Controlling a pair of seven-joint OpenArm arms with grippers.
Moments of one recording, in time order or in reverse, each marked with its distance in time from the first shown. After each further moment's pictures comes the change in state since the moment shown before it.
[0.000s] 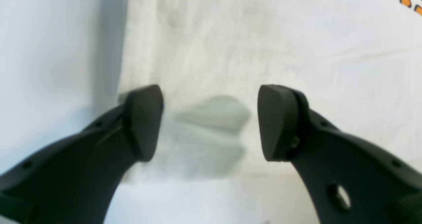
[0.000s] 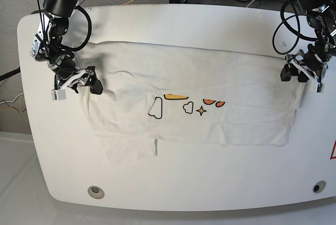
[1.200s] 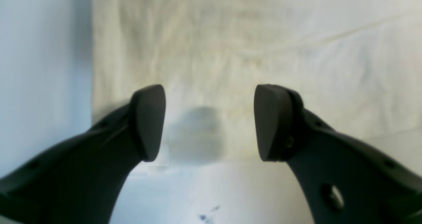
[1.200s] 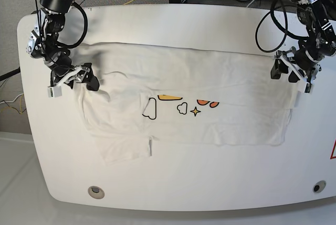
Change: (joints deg) left arm 4.1 5.7 -0.5 15.9 -0.2 0.0 9.0; right arm -2.2 1.4 0.3 3.1 3.1 -0.7 -2.4
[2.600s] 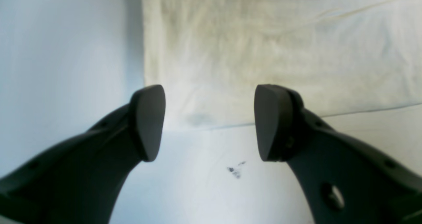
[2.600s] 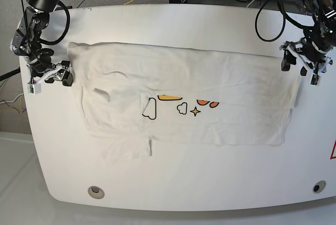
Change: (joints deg) left arm 6.7 -1.3 -1.9 10.0 3.2 1.8 0.0; right arm -0.9 5.6 3.0 -0.7 -9.2 -5.7 1.4
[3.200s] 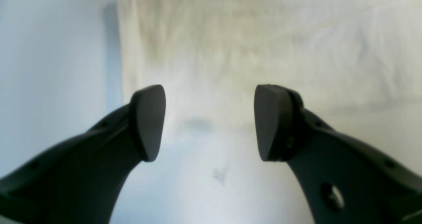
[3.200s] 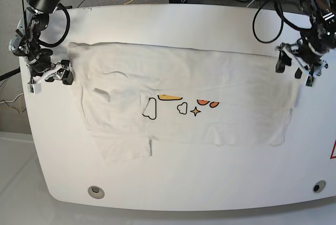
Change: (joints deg) left arm 1.3 0.3 1.1 1.0 -0.7 -0.9 -0.9; right arm -0.3 -0.5 2.8 2.1 0.1 0.8 -3.3
